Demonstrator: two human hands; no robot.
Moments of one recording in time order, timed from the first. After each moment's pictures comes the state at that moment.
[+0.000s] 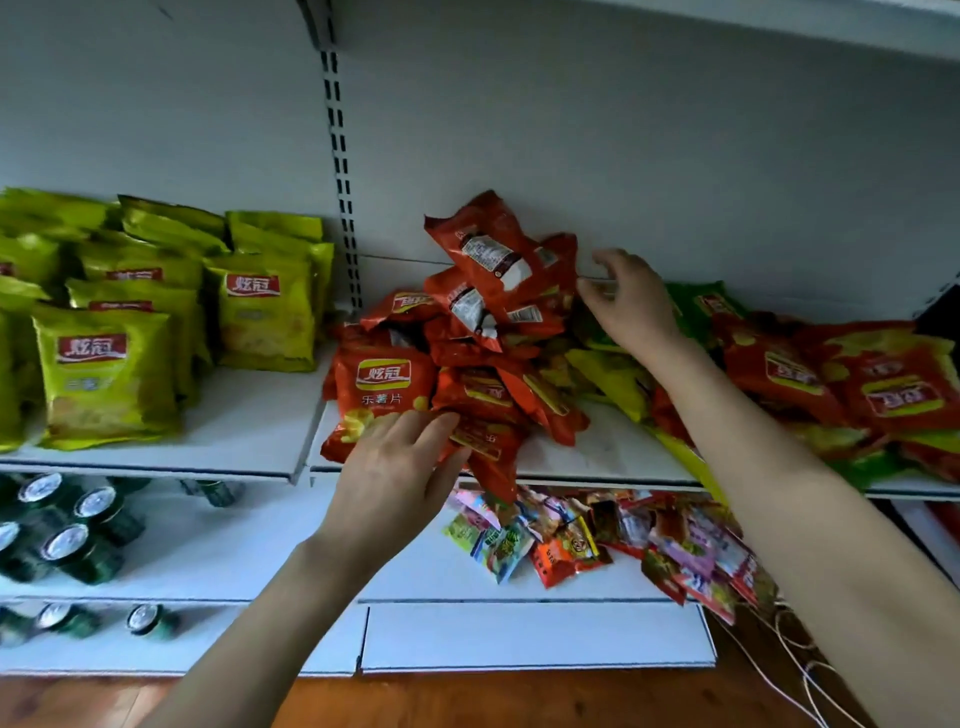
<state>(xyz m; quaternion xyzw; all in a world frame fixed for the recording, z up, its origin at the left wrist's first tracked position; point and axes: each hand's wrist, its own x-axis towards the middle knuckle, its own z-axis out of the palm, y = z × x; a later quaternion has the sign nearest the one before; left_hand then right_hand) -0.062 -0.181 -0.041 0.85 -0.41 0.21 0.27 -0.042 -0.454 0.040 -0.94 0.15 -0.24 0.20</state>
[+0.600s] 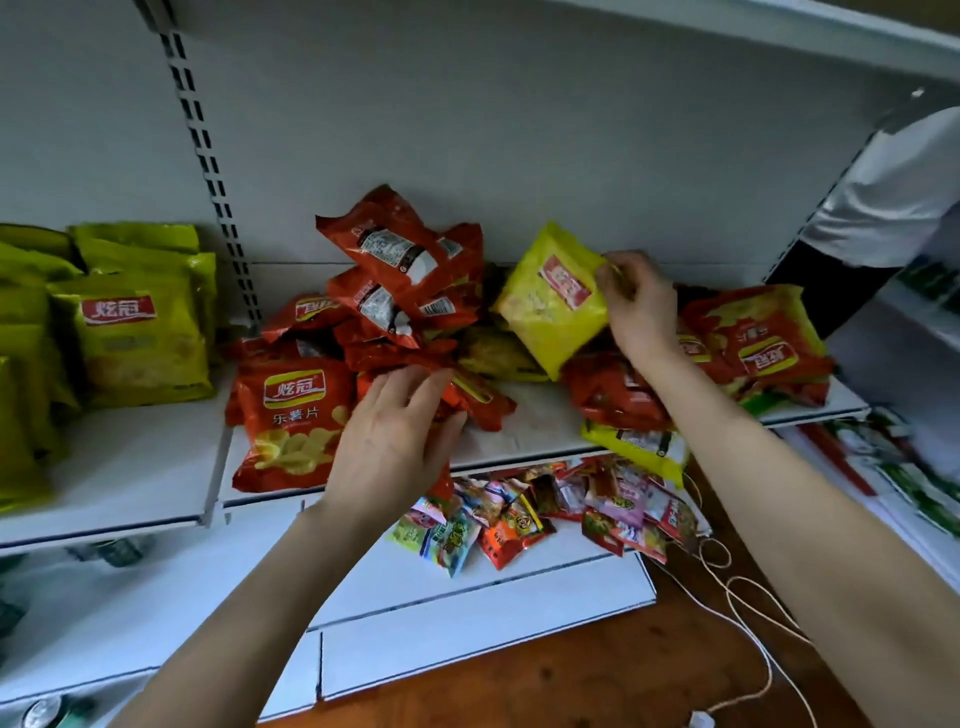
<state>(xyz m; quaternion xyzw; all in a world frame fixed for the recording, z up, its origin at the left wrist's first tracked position) -0.060 -0.232 -0.019 0.82 -0.46 0.16 0.30 -0.114 -0.493 0.034 -0.84 0.23 -0.41 0.27</state>
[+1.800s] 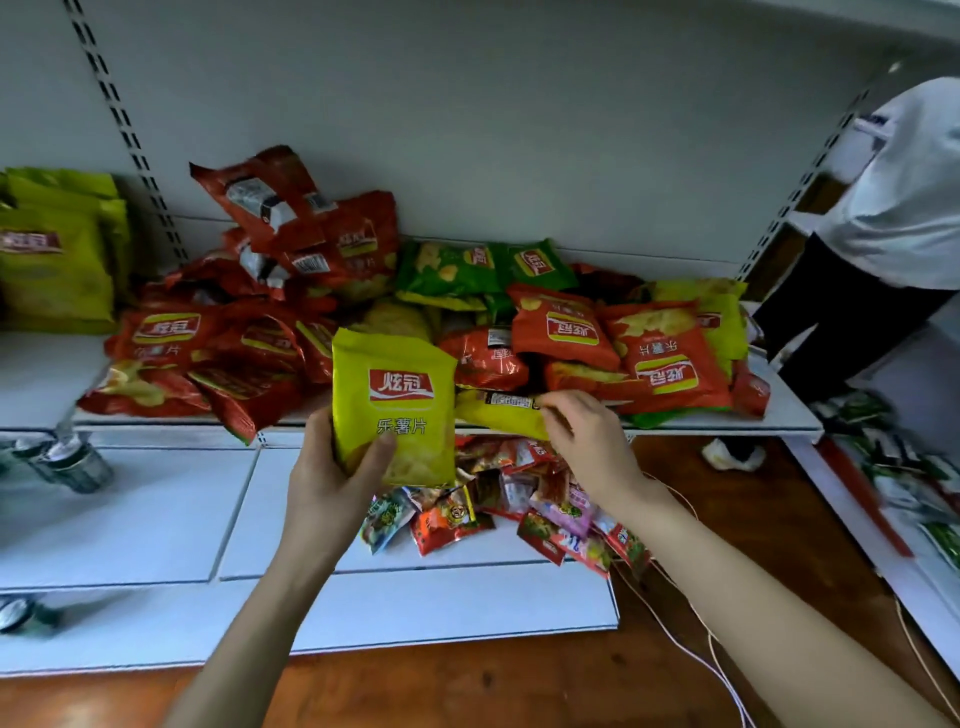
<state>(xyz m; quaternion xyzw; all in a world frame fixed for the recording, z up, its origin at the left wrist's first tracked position) -0.205 -0.330 -0.063 0.74 -0.12 -0.05 0.66 -0.271 -0.569 -0.058 -0.94 0.08 -0.24 0.21</state>
